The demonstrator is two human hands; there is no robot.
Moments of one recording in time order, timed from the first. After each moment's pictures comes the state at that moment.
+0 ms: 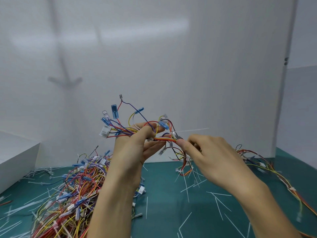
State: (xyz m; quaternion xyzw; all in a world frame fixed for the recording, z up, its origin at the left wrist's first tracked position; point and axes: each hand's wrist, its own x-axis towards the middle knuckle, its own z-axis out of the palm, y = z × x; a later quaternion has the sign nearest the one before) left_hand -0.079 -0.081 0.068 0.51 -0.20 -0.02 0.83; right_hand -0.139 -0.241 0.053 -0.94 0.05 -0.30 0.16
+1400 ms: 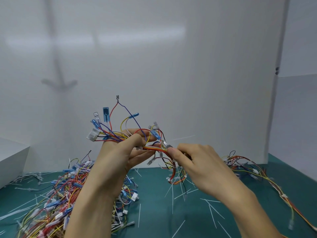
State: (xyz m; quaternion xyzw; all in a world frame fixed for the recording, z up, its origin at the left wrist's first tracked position) left_hand -0.075 -0.066 0.070 0.55 -0.23 -0.04 0.80; right_hand -0.134 -0.240 0.050 -0.93 -0.01 -0.28 0.22
